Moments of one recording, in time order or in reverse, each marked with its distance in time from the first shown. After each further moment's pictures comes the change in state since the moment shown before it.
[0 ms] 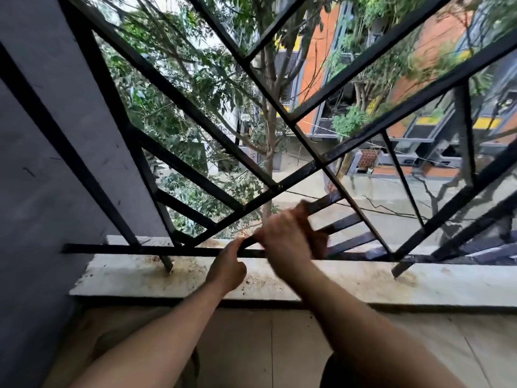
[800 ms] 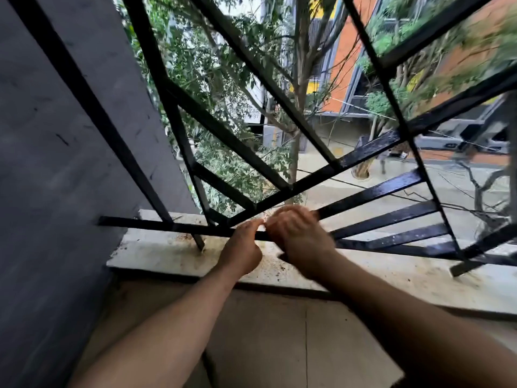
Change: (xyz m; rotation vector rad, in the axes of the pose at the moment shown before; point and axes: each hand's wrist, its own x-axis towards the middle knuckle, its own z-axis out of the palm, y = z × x) left_hand 0.019 -0.048 -0.027 0.184 0.038 -0.002; right_hand 0.025 -0.051 0.037 -0.017 -0.055 -0.347
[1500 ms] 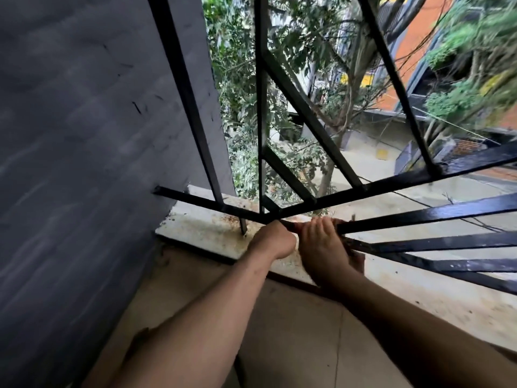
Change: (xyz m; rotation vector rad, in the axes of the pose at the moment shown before) left_hand -0.016 0.007 -0.047 -0.010 -0.110 -0.392; right_hand 0.050 -0.064 0.010 0.051 -0.150 0.048
